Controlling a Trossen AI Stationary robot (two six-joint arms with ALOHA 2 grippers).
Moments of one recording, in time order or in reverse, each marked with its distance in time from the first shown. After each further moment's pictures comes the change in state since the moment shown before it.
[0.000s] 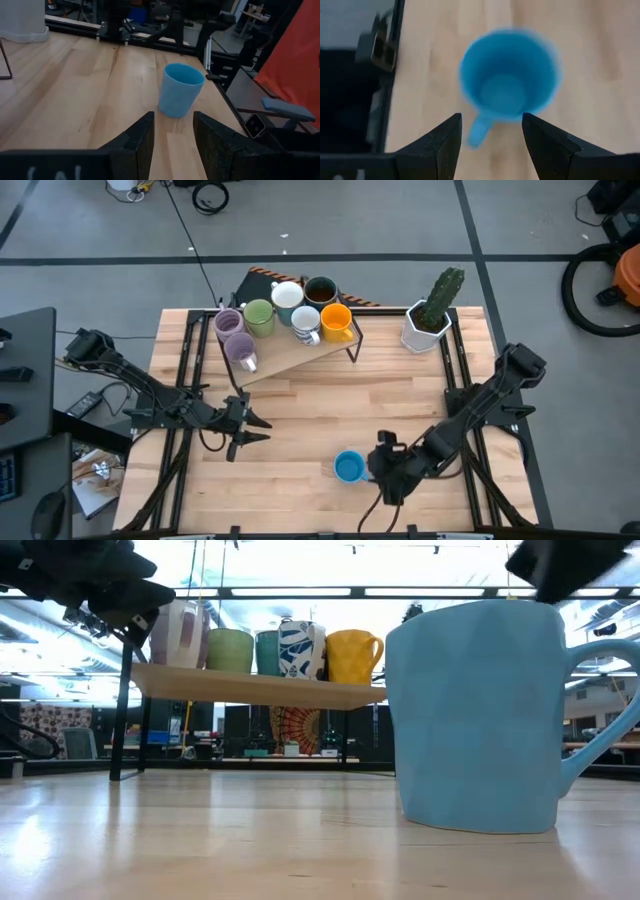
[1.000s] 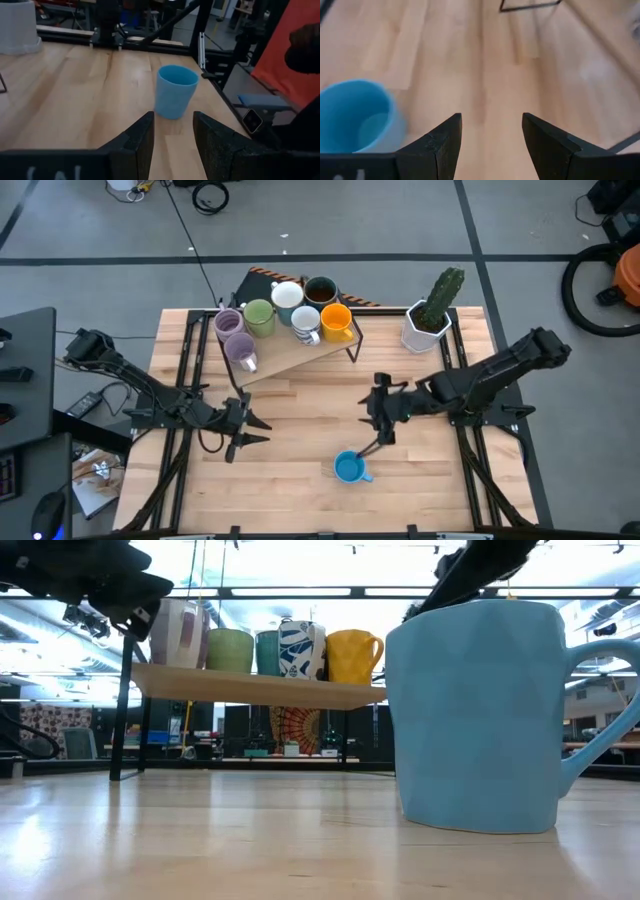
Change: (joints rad) left arm 0.000 0.000 0.001 0.018 0.023 0.073; right arm -0.370 -0.305 -0.154 0.065 0.012 -0.529
